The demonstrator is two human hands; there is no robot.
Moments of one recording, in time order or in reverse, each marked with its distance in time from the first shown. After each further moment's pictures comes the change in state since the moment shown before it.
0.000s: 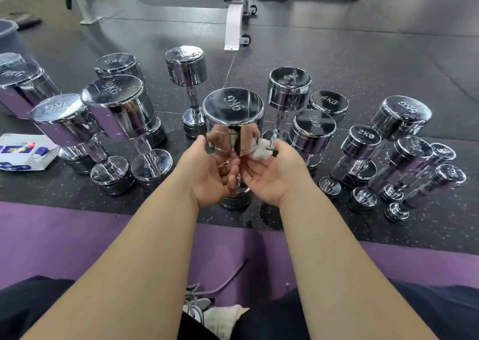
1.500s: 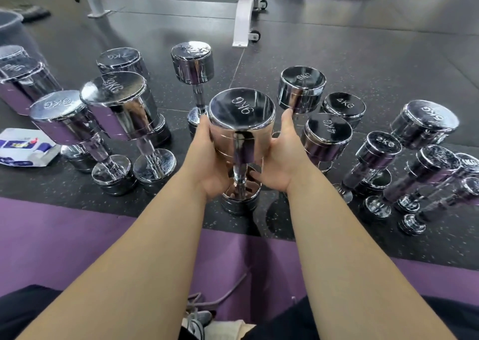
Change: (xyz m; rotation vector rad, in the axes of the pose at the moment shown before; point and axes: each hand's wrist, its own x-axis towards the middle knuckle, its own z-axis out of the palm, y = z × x) left_hand 0.029 0.009 0.001 -0.015 -0.243 0.221; right_hand 0.056 -0.020 0.003 -0.288 -0.430 0.071
